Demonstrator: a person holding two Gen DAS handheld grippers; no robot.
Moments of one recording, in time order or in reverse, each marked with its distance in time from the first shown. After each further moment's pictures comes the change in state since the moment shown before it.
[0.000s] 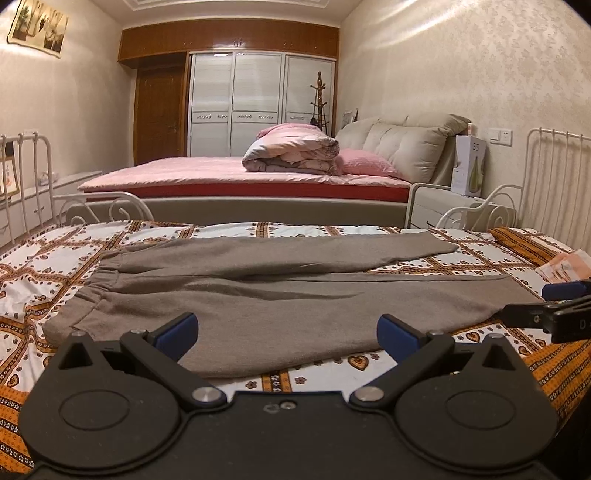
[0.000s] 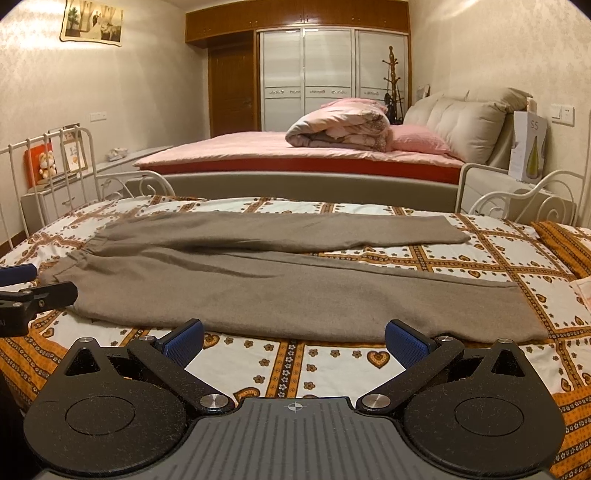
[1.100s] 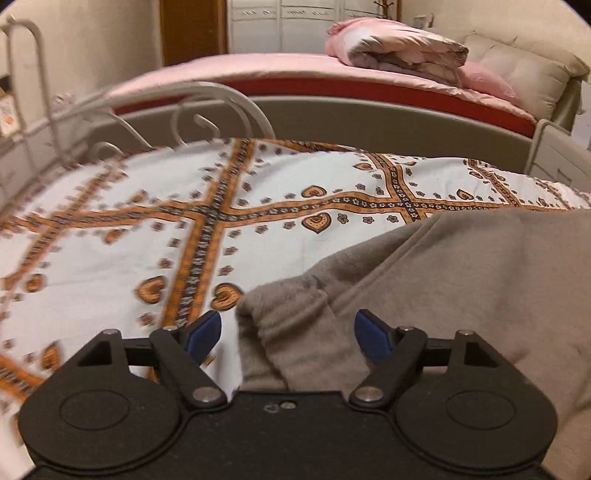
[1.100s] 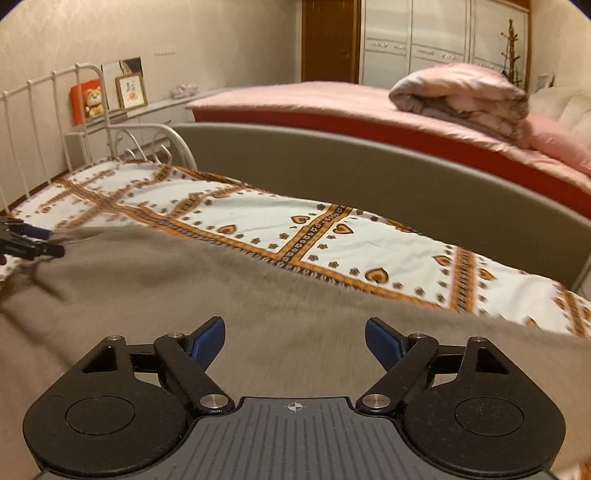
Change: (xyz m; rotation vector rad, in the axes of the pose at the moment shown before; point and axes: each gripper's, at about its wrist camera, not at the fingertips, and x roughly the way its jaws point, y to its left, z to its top) left arm 0.350 0.345 0.071 -0.015 0.366 0.084; right arm 0.434 0.015 0.175 -0.193 0.192 0.277
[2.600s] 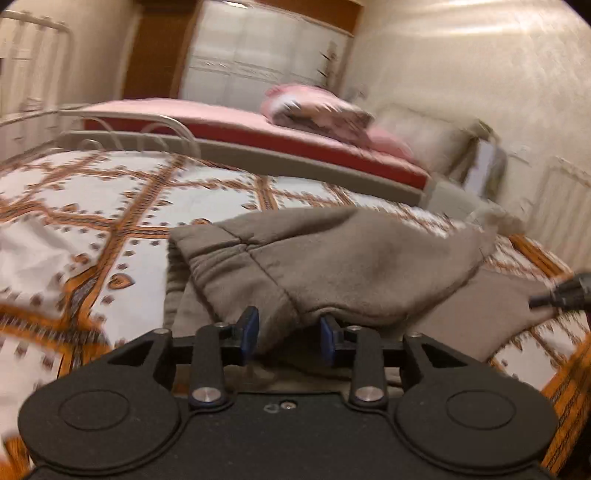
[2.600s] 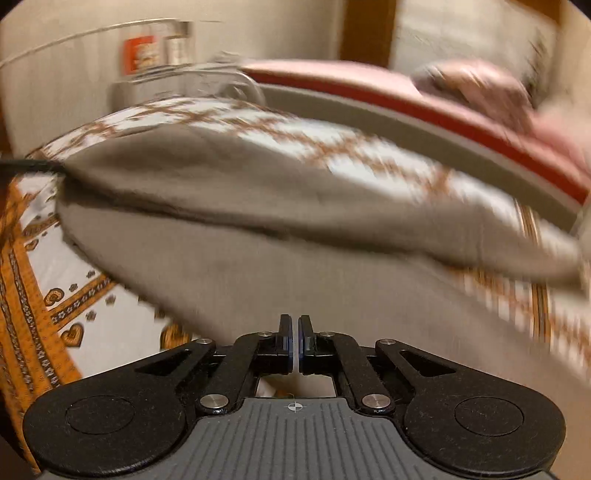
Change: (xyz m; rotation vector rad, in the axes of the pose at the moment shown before) left arm -0.184 0.003 -0.162 -0.104 -0.235 -0.278; right arm -0.209 0.067 -0.189 -0.100 0.091 0.013
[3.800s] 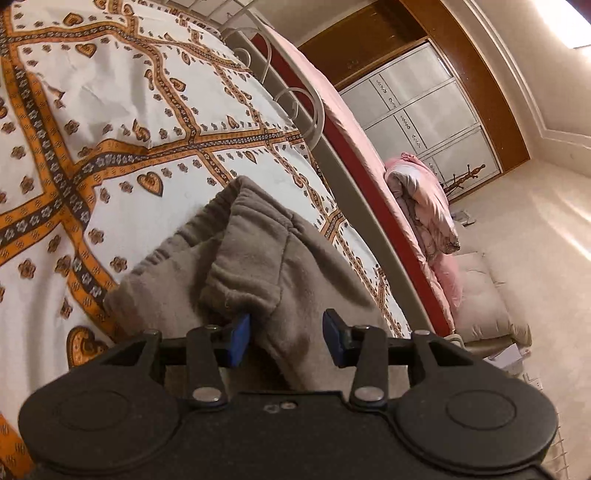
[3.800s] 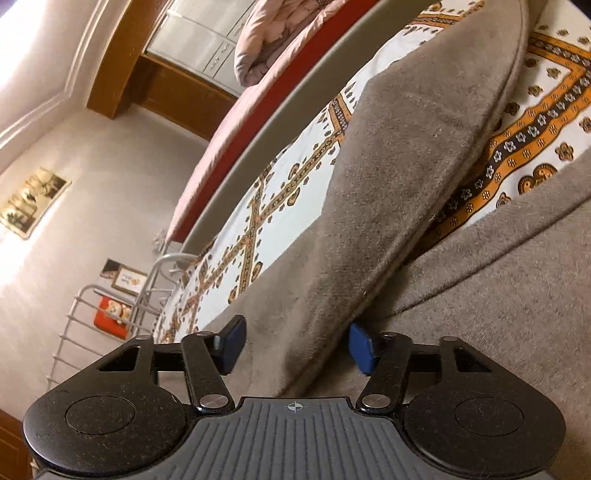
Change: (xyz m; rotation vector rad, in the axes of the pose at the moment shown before) left arm 0.026 0.032 0.006 -0.802 -0.030 0.032; right arm 0.104 -0.151 0.029 1.051 -0.204 0.308
